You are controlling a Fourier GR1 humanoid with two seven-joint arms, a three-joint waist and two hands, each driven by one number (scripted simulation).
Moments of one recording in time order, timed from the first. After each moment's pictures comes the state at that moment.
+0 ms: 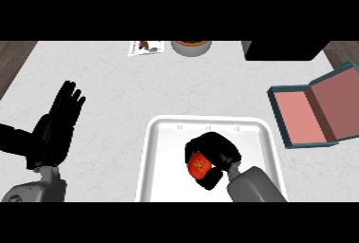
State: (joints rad) left arm -0.10 0.12 0.09 -1.66 0.13 0.07 0.22; right arm -0.29 -0.02 0.43 -1.24 0.82 0.32 -0.02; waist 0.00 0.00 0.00
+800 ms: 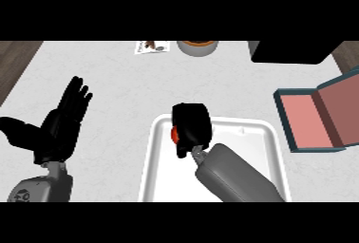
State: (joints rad) left arm -0.14 0.10 0.07 -1.65 0.10 0.08 0.24; right arm -0.64 0.00 0.68 -1.15 0.91 -0.08 0.73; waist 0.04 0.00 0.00
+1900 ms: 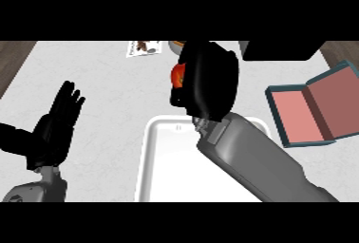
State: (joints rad) left arm -0.10 0.11 0.09 -1.67 0.10 0.09 0.23; right arm -0.89 -0.07 0.52 -1.45 1.13 -0.10 1.11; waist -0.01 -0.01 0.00
